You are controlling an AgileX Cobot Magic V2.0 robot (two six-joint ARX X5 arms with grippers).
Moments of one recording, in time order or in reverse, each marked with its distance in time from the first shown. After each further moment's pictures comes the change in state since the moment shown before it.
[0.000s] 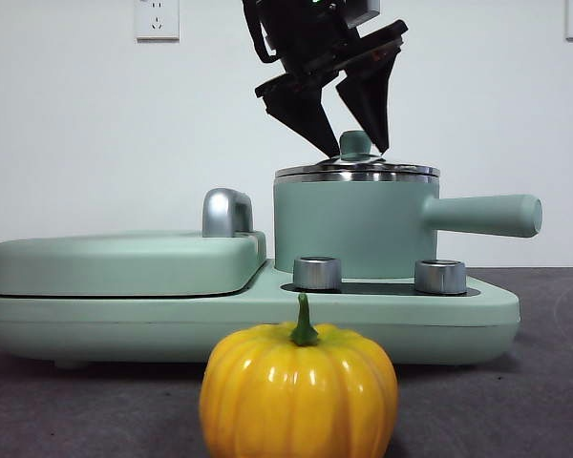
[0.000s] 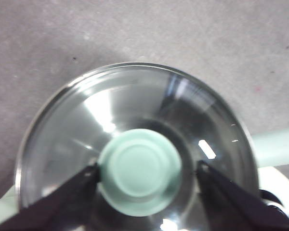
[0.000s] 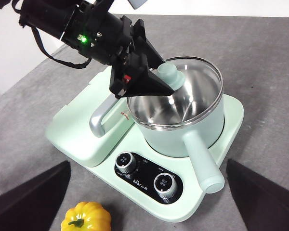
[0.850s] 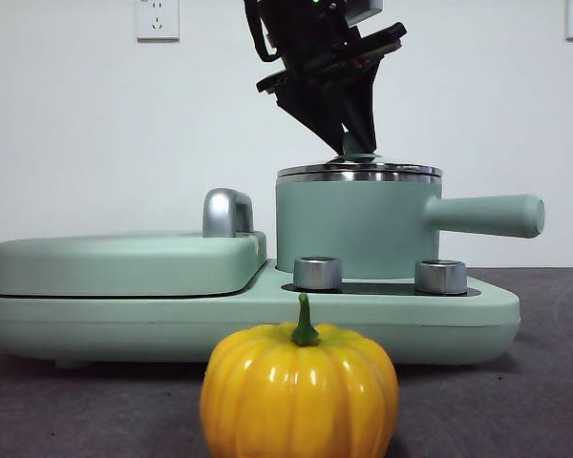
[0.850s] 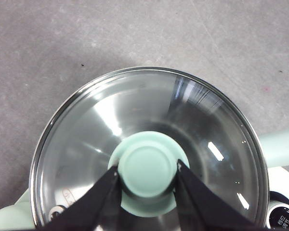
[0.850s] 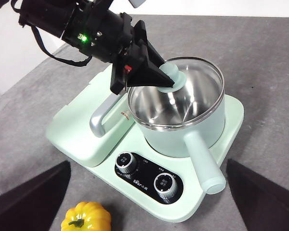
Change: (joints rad) left arm -0.003 0.000 0.003 0.014 -0.016 0.031; right arm 0.000 0.000 0.000 0.000 0.000 0.000
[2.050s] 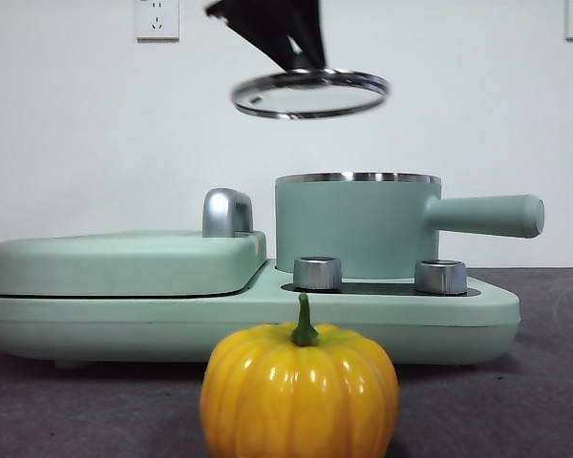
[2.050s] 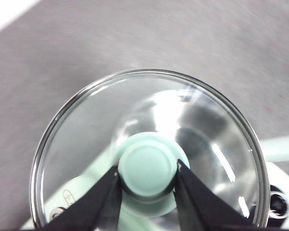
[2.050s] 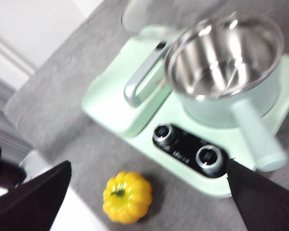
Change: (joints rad) left arm 0.098 -0.126 0.111 -0.152 0.008 -0.004; right arm 0.198 0.073 0.000 -0.047 0.032 0.102
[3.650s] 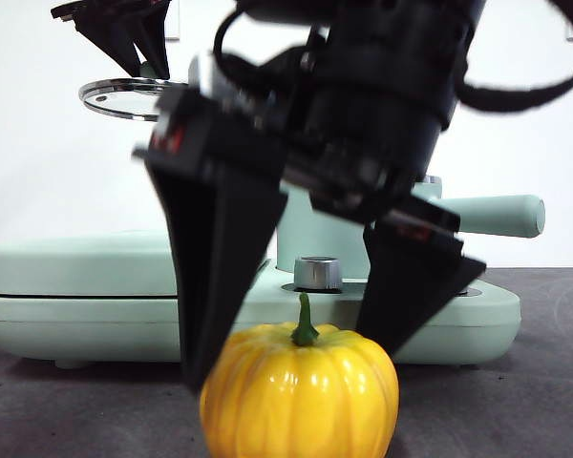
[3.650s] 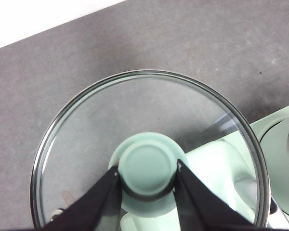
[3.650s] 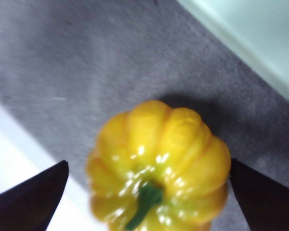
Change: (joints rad) left arm 0.364 -0.047 0.000 -0.063 0.000 -0.023; right arm 0.857 0.831 0.030 0.219 0.548 0.320
